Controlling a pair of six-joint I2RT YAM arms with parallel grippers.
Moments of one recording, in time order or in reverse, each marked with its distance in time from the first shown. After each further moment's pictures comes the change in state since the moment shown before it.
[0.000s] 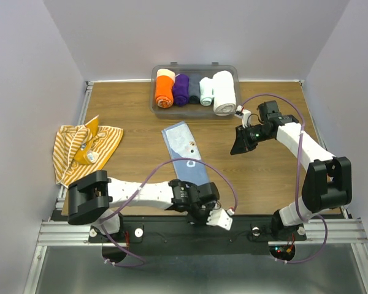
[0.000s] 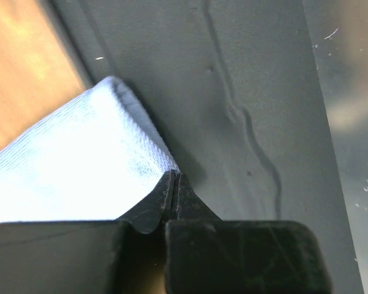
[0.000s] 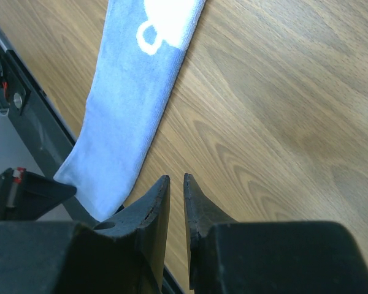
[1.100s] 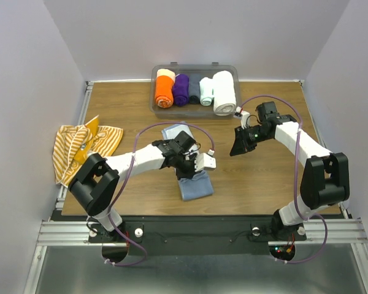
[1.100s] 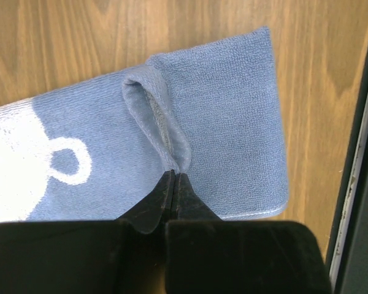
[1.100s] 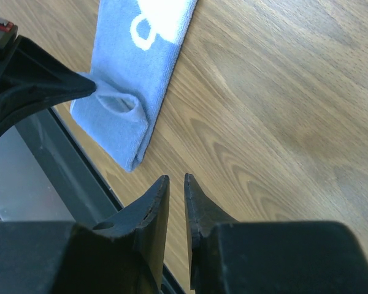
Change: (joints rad) left arm 0.563 0.066 0.101 -0.022 0.122 0.146; right arm 0.000 0.038 0.000 0.000 0.000 0.000
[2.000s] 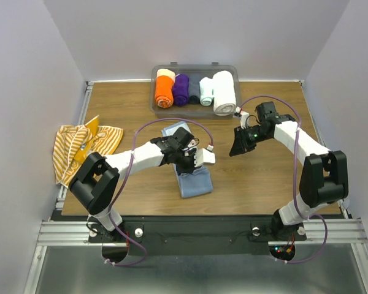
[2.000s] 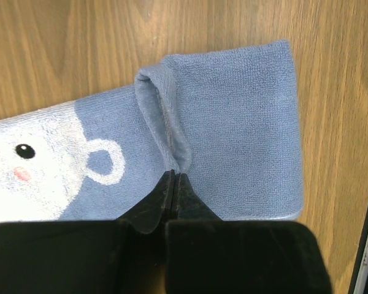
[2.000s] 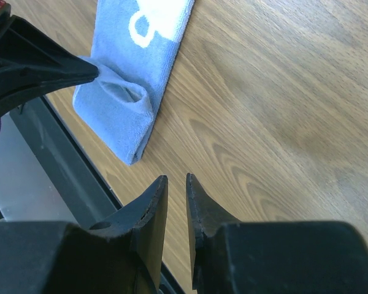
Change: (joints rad) left arm 0.039 0.021 0.026 0.033 -0.005 0.029; right arm 0.000 0.020 0.005 0.000 -0.003 0.000
